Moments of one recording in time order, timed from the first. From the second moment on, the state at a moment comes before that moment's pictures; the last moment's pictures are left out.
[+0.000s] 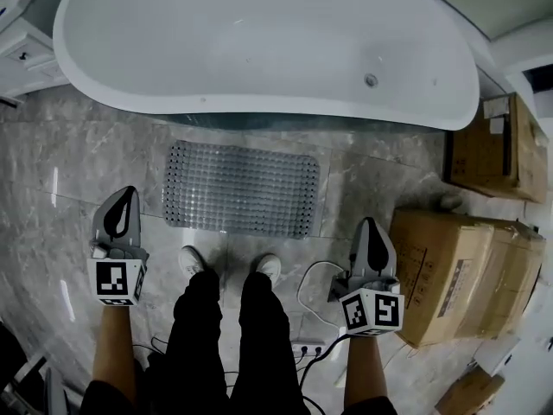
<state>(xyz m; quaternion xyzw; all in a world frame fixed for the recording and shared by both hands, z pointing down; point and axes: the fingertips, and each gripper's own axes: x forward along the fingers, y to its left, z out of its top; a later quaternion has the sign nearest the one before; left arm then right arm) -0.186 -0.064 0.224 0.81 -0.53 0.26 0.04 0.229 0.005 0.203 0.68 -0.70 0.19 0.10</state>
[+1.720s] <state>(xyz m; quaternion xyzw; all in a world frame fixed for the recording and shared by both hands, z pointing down) -0.158 0.020 -0.121 0.84 -0.52 0.15 0.08 0.139 0.075 -0.138 0.64 -0.76 0.09 0.07</state>
